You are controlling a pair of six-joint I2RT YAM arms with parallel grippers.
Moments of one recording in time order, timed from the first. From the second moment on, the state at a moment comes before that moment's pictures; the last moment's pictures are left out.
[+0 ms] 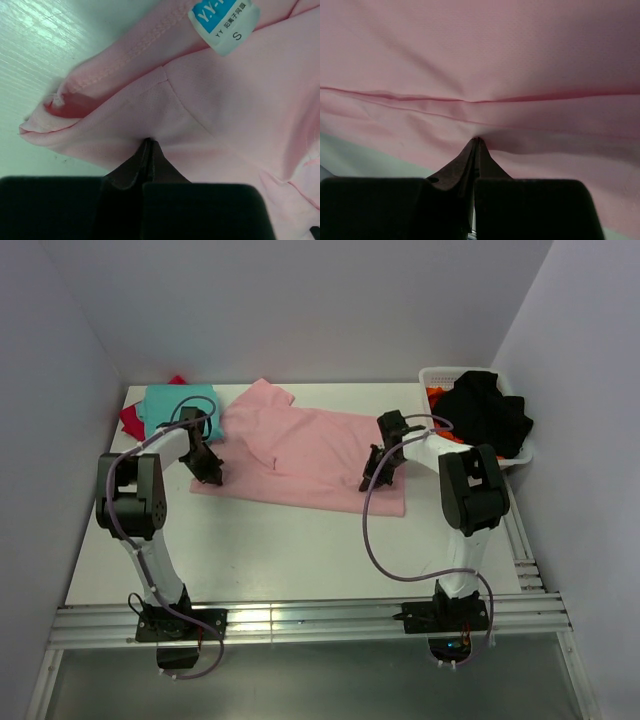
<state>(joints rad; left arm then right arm) -0.05 1.94 1.31 -0.67 0.03 -0.74 0.25 1.91 1.28 -0.62 -0.28 0.65</state>
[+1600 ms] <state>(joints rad) -0.27 1.80 1.77 -0.90 -0.09 -0.77 0.25 1.32 1.24 -0.87 -0.27 0.64</state>
